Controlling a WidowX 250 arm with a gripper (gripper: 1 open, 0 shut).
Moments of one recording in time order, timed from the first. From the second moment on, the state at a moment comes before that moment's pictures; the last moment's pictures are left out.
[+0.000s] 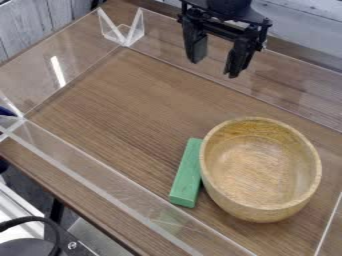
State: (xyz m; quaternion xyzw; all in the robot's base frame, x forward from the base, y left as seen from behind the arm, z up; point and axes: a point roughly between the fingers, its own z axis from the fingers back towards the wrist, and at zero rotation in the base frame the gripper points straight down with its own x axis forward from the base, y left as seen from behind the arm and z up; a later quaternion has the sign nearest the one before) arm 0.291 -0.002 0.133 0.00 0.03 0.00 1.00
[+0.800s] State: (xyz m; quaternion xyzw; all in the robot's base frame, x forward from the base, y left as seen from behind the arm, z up) arm 0.325 0.035 0.115 0.00 0.03 -0.01 1.00
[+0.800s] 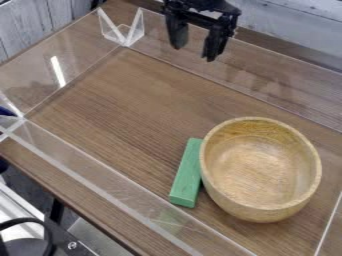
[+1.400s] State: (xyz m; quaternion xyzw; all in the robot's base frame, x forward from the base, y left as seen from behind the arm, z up) arm 0.324 0.018 0.115 0.00 0.03 -0.04 1.00
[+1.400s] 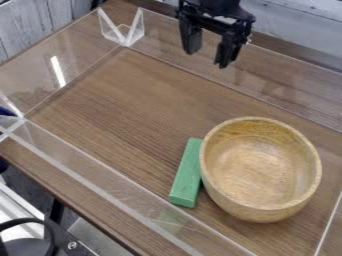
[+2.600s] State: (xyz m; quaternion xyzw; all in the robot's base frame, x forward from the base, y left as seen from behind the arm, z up) arm 0.315 0.013 0.125 0.00 0.00 -0.06 1.00
